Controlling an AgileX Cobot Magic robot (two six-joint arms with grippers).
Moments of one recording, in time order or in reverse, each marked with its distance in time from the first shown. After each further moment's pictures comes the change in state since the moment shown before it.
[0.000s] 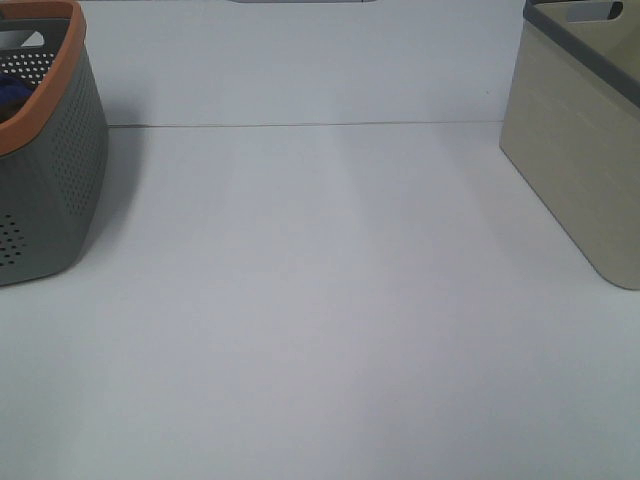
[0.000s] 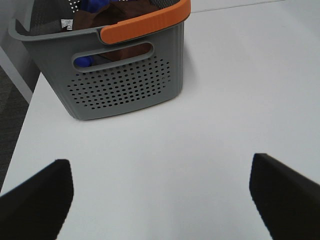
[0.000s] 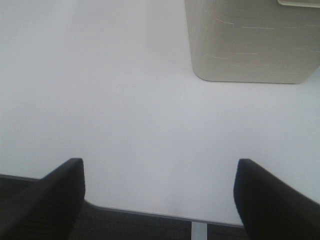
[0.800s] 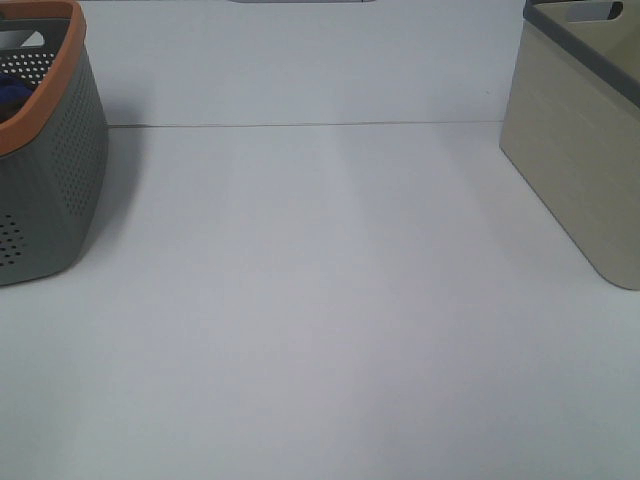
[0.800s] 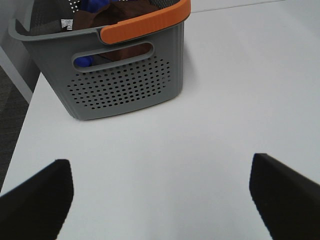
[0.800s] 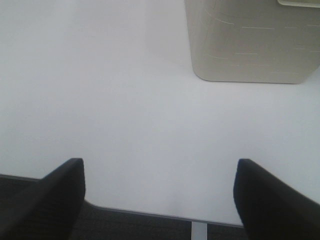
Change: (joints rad) left arm 0.000 0.000 0.000 0.000 0.000 0.000; right arm 0.000 0.000 0.000 0.000 0.000 0.000
